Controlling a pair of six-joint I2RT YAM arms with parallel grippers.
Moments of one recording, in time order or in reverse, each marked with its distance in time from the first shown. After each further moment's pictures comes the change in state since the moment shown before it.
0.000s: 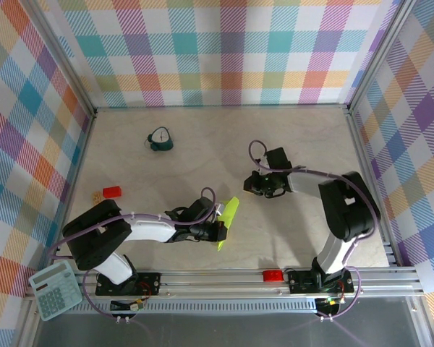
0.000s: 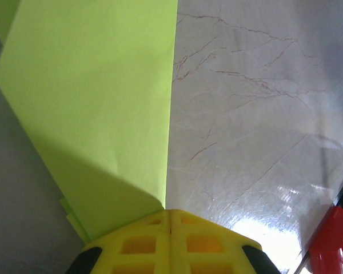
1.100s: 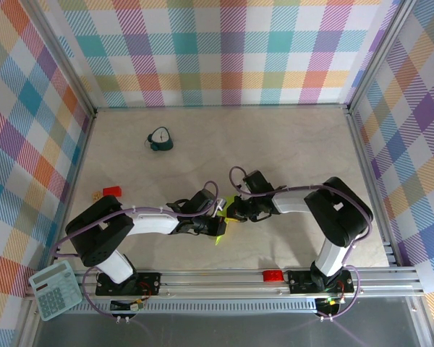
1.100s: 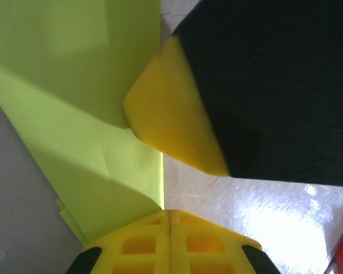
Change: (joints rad) left arm 0.065 0.035 0.091 -0.118 0.013 0.142; right arm 0.267 0.034 -0.156 0.159 -0.050 0.235
